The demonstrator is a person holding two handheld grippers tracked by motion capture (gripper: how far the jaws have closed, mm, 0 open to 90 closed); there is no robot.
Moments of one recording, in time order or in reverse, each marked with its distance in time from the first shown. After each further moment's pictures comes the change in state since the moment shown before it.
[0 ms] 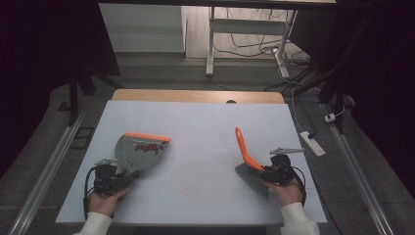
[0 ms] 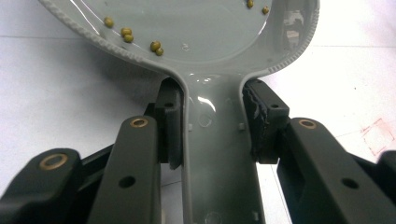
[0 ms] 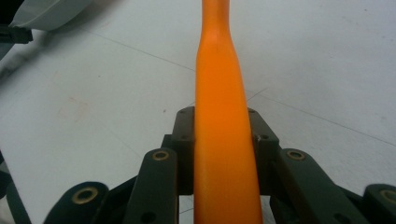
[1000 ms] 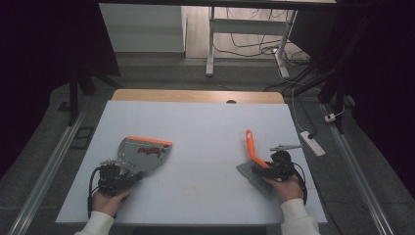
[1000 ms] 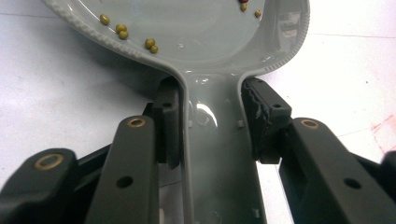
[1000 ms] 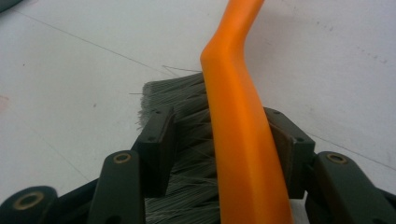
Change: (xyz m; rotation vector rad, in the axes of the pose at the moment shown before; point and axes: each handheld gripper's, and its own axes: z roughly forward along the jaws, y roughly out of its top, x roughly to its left) left arm -0.001 -0.001 0.010 0.040 0.000 -0.018; right arm -0.025 0.003 0.012 0.068 -0.131 -0.014
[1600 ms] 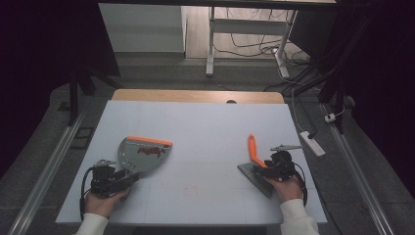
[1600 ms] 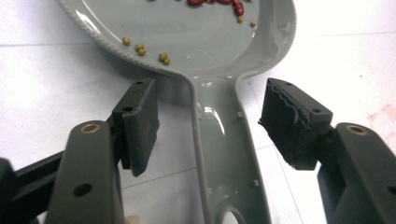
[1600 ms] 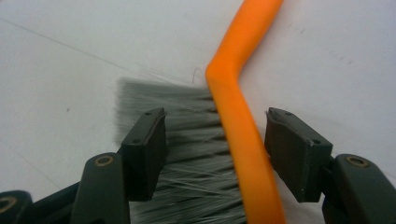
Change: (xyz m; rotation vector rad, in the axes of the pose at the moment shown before) left arm -0.002 0.000 -0.022 -0.038 0.031 0.097; right arm 0.000 -0.001 -0.001 -0.025 -0.083 -0.007
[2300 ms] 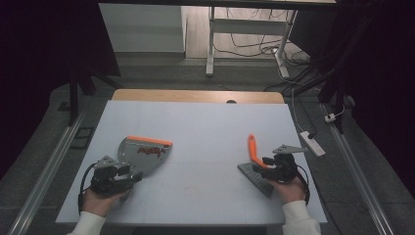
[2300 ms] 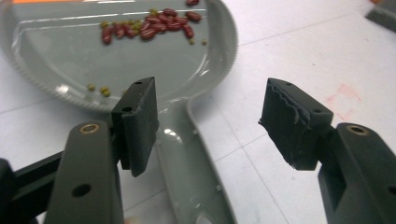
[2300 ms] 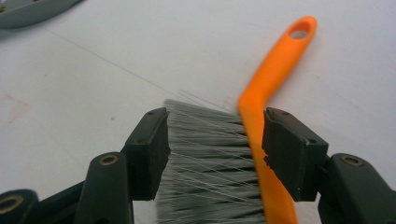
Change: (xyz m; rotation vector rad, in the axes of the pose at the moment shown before) left arm -0.010 0.009 -0.009 -0.041 -0.104 0.212; right arm 0.013 0.000 -0.019 -0.118 0.074 -0.106
